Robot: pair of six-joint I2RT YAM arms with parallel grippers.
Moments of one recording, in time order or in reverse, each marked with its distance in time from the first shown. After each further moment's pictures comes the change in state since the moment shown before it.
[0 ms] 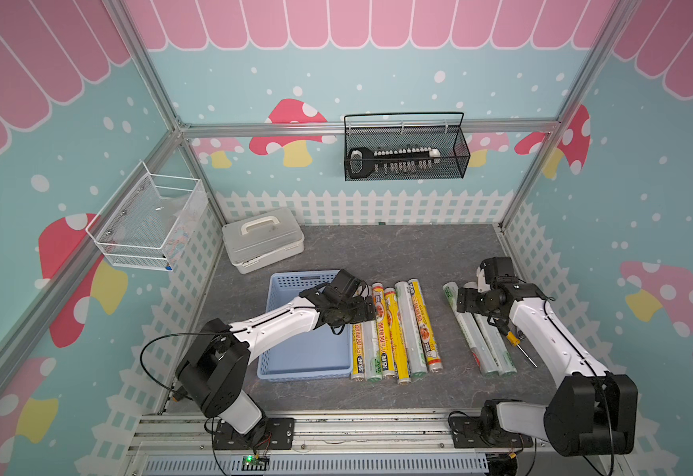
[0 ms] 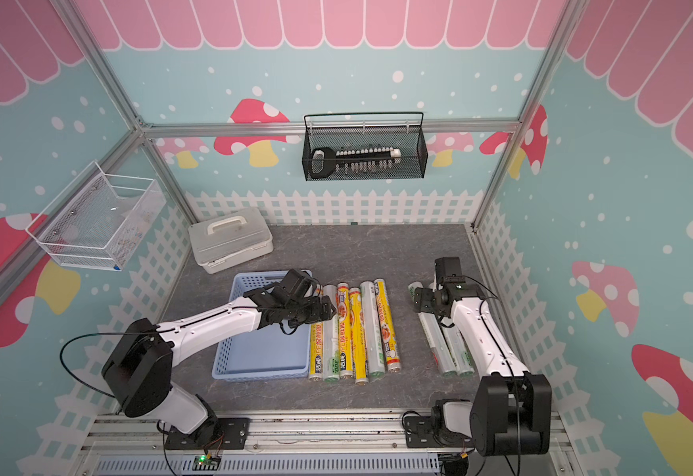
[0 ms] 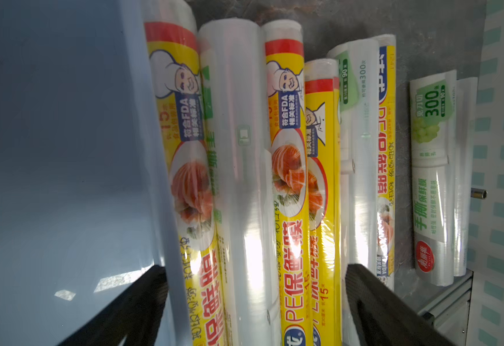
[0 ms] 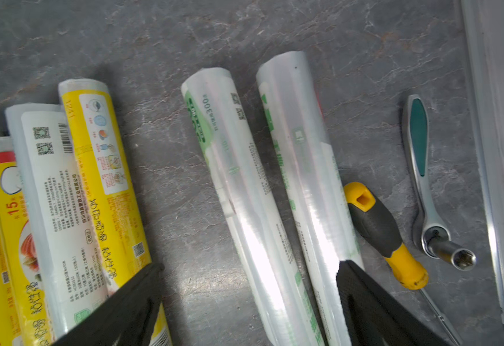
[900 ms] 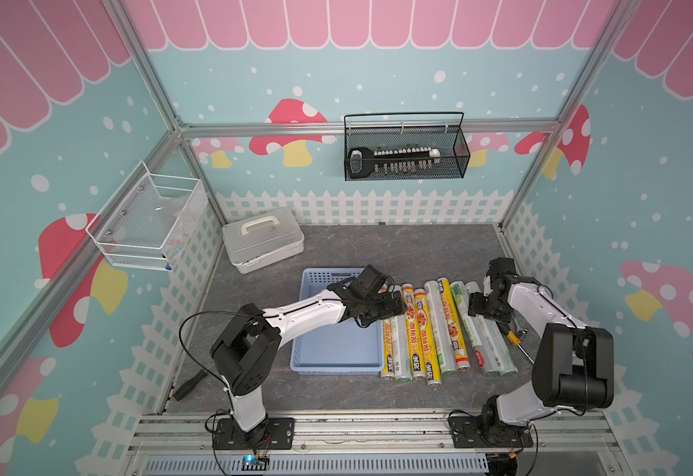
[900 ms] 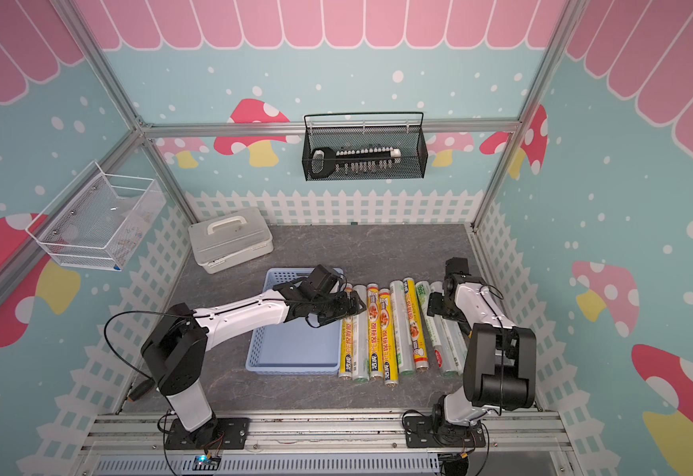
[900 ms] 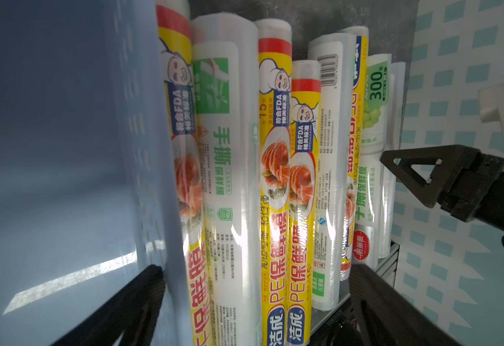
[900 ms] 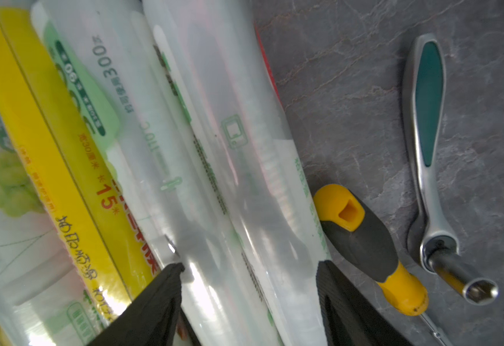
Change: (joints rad) left arm -0.087 0.180 0.183 0.077 0.124 -0.146; right arm -0.132 0.231 0.025 0.022 -0.015 -0.057
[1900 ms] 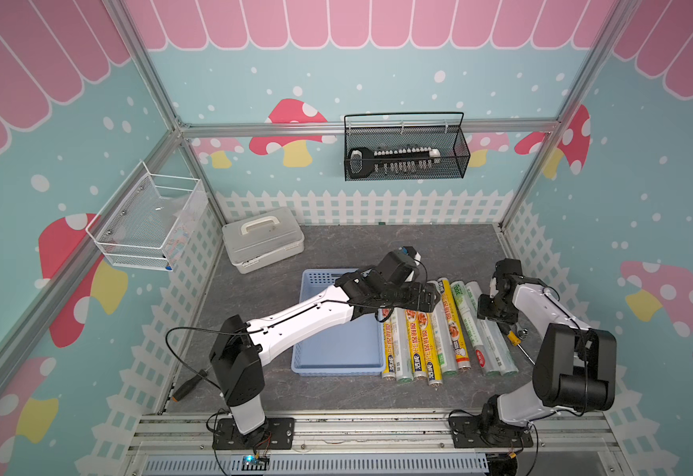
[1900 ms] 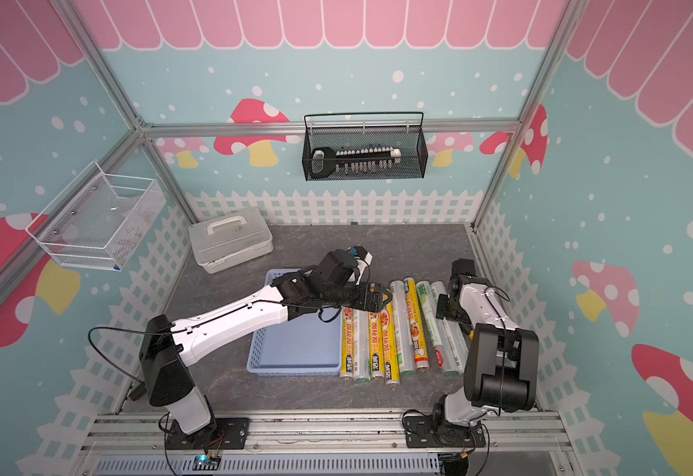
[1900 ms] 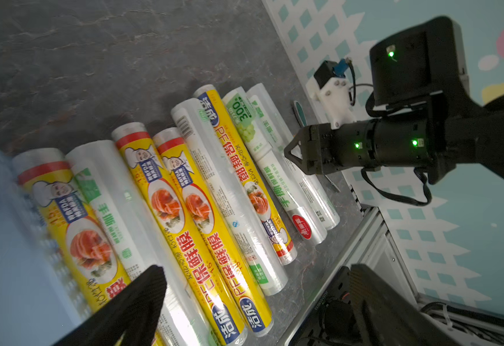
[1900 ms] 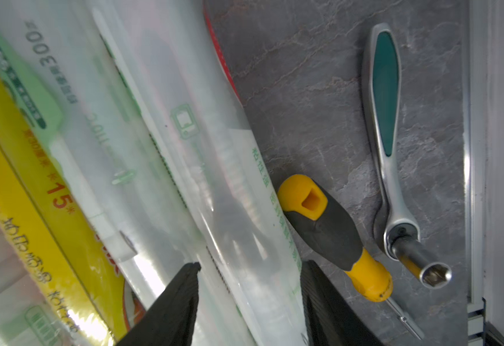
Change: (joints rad) left arm -0.171 -0.006 0.361 -0.157 -0.136 0.328; right arm -0.048 -0.006 -0.002 -0.018 0.039 -0.044
